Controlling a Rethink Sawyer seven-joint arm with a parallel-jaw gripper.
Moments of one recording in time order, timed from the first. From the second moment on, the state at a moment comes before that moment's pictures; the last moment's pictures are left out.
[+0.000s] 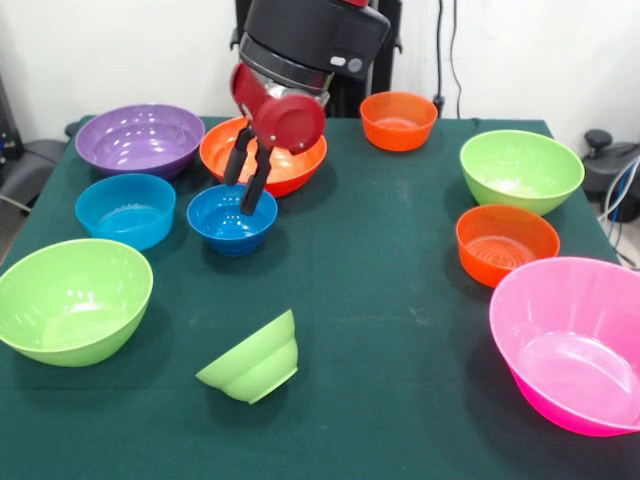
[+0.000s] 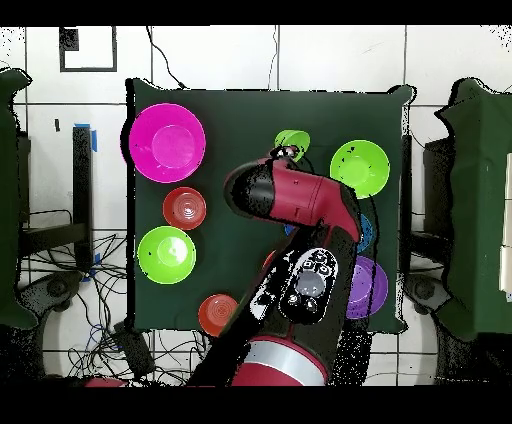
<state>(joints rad) 0.00 -0.50 -0.41 1.44 0.02 0.39 2.80</state>
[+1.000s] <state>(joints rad) 0.01 -0.46 -0.35 1.36 -0.13 0.40 2.80</state>
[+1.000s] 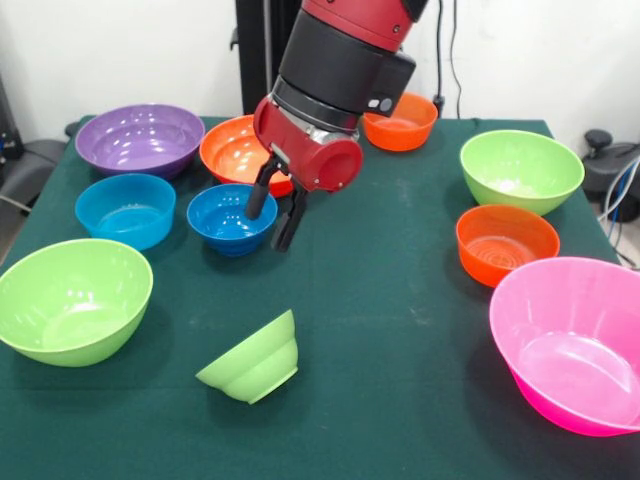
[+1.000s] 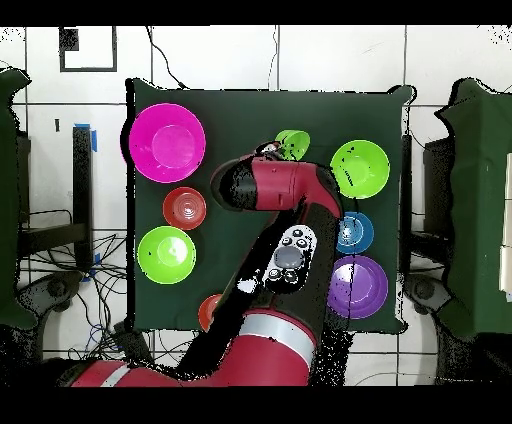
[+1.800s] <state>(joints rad) -0.01 -0.46 -0.33 1.36 -0.27 0.36 2.80</state>
